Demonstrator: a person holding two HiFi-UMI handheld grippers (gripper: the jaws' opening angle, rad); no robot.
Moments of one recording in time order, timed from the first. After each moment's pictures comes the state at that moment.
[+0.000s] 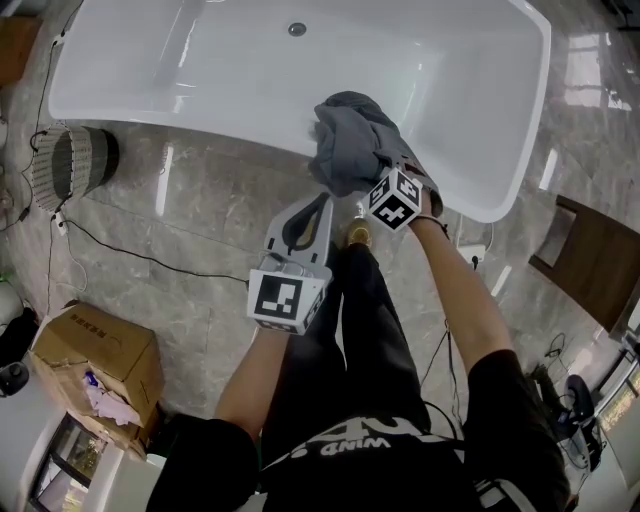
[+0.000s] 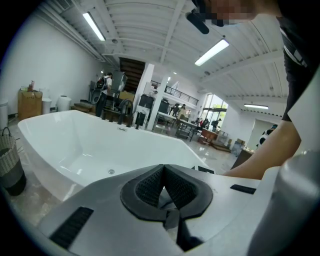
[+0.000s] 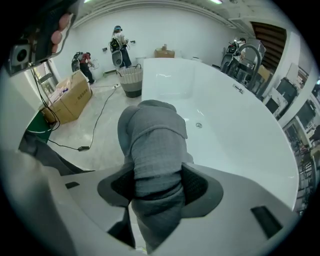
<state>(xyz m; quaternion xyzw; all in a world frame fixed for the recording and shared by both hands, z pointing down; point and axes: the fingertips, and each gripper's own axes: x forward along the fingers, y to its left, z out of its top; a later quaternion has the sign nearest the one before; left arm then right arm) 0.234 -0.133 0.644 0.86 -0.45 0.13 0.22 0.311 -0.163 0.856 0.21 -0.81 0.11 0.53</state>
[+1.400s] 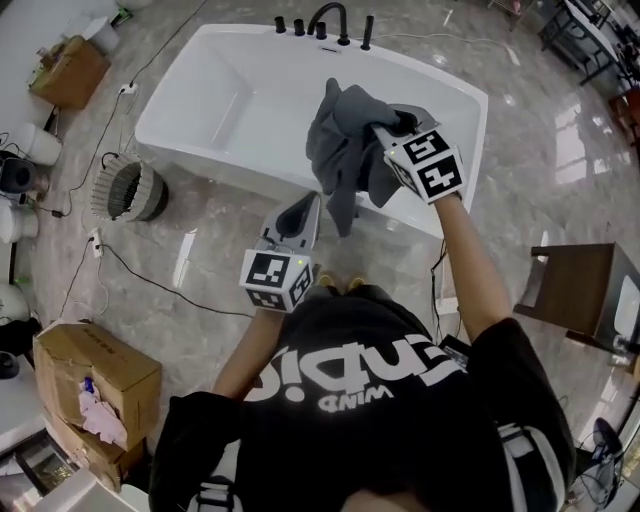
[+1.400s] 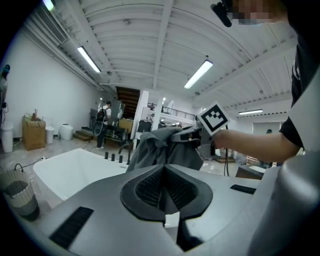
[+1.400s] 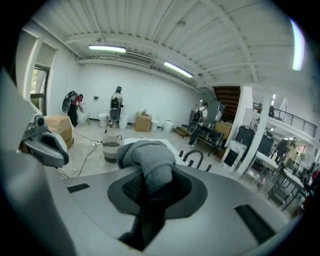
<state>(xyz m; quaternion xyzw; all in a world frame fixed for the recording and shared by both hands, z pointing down) 0.193 -0.074 0.387 0.86 -0.49 0.06 0.12 0.284 -0.217 0.353 0.37 -0.89 -0.03 0.27</state>
